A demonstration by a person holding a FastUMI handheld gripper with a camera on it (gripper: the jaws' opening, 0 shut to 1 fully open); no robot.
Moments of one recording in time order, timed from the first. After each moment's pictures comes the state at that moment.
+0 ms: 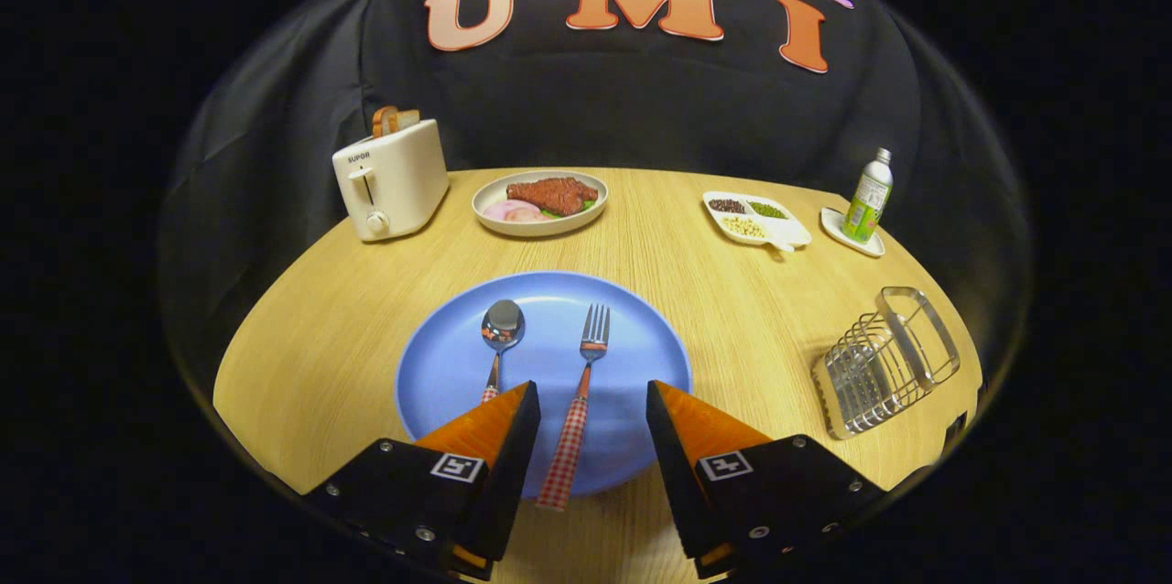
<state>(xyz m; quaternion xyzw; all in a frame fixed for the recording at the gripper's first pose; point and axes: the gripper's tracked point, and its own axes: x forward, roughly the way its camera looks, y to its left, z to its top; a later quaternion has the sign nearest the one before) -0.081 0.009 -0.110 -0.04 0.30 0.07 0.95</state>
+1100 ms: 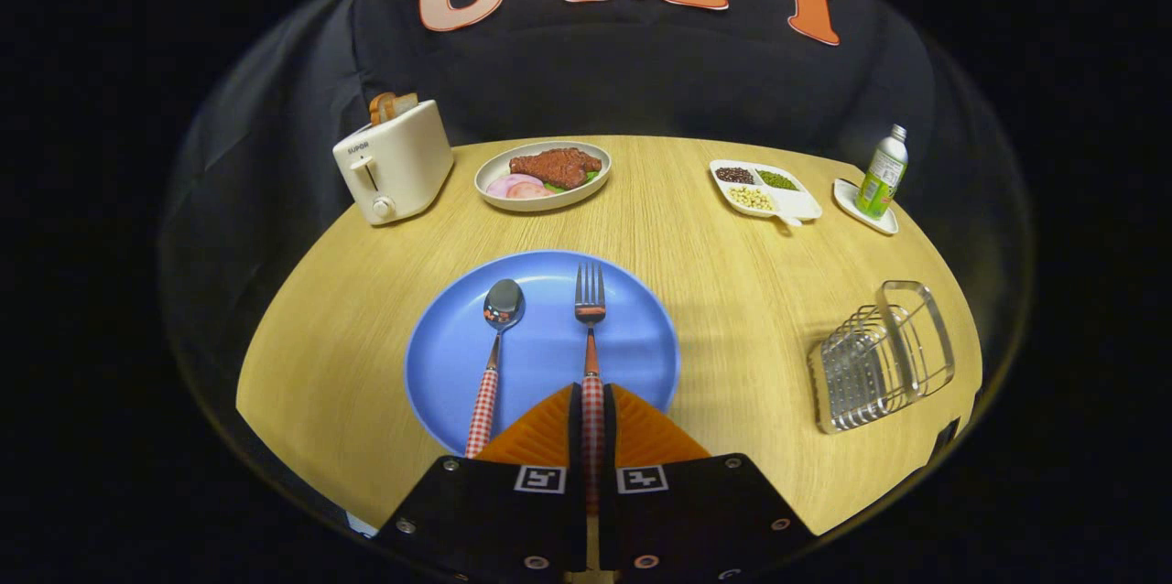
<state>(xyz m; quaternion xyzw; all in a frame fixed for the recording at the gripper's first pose) -0.091 -0.011 -0.084 -0.02 0.37 0.10 0.93</state>
